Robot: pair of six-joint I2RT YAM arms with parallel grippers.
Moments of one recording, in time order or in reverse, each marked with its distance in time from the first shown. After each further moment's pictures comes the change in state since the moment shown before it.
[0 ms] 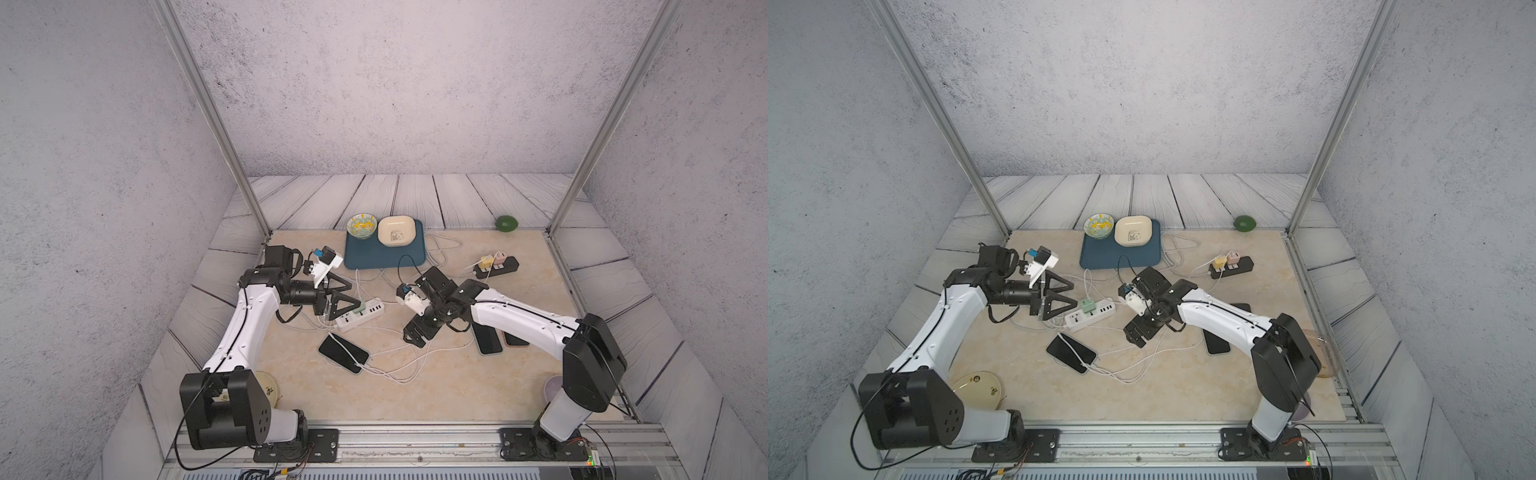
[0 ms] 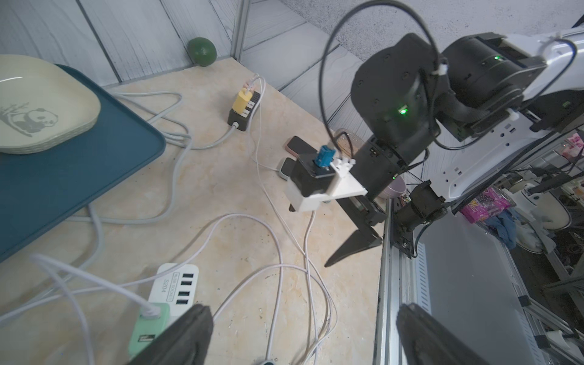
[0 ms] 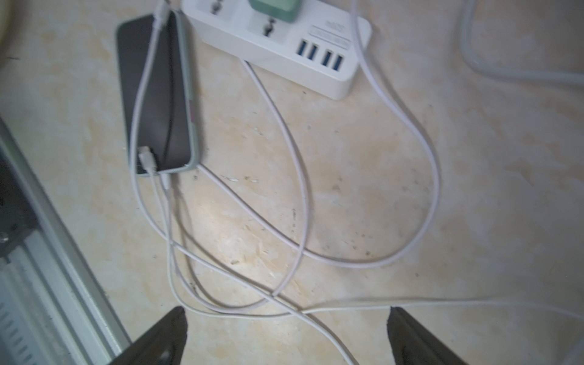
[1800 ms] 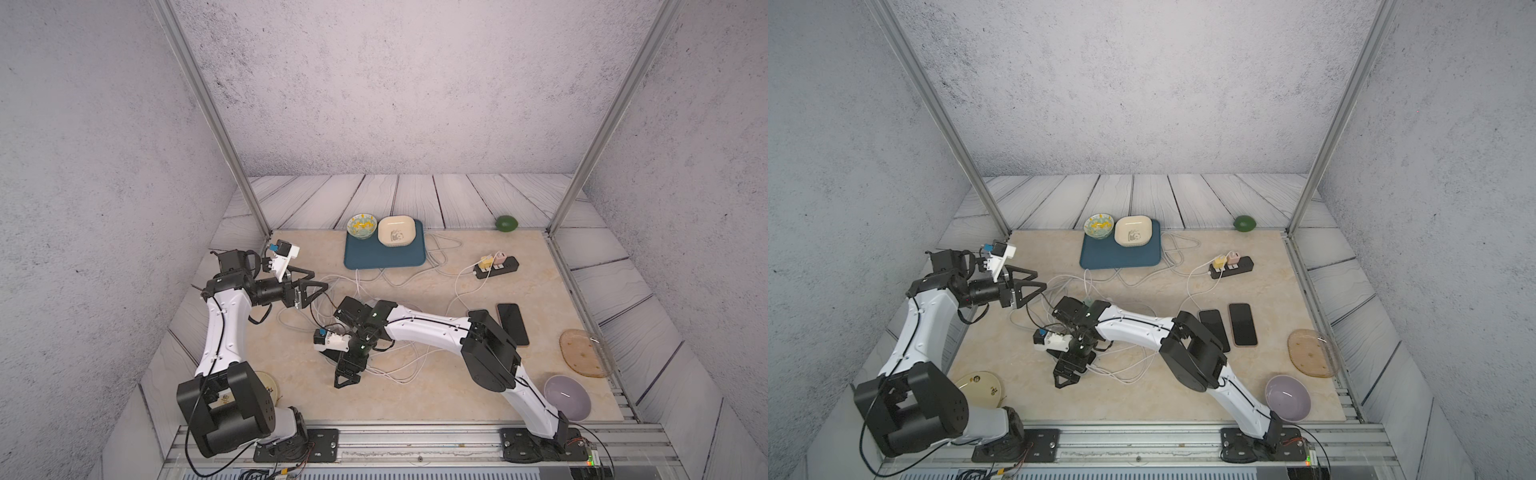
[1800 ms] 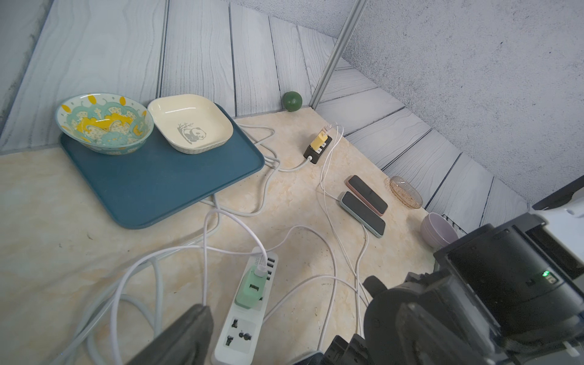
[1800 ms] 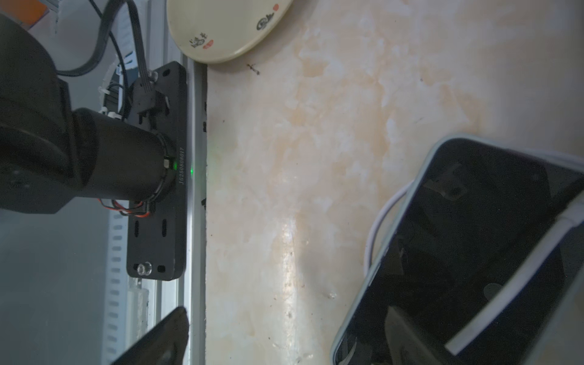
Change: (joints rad) left arm 0.278 0.002 -0.010 0.096 0.042 -0.079; right arm 0.287 0.599 0.592 -0.059 -0.311 -0.131
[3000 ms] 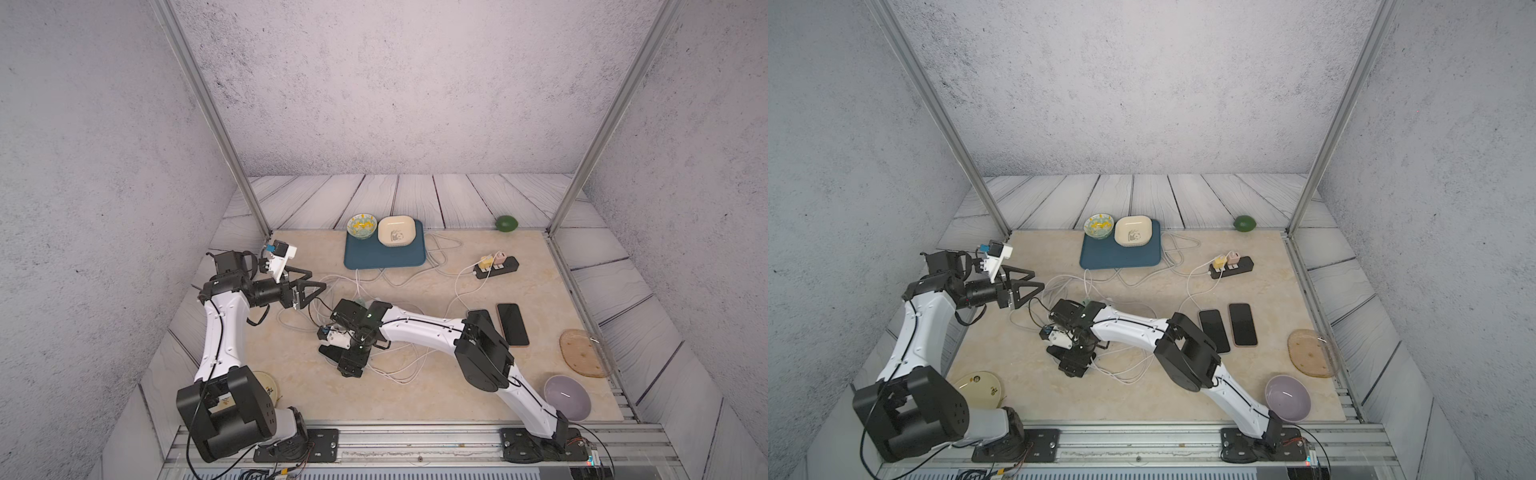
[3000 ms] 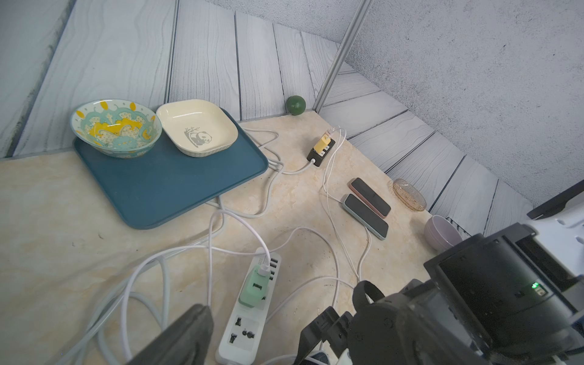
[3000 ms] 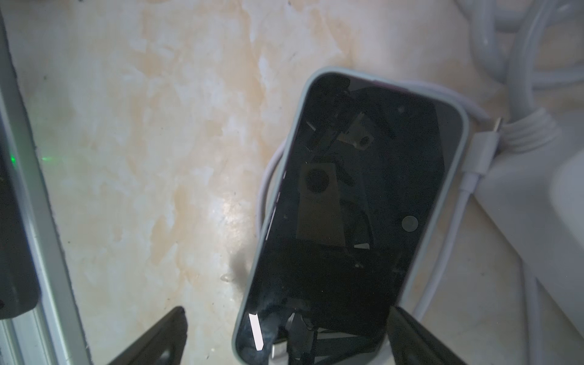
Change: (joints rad) left arm 0.017 -0.022 -0.006 0.002 0.002 -0.002; right arm 0.002 0.049 0.067 -0.072 0.319 0.026
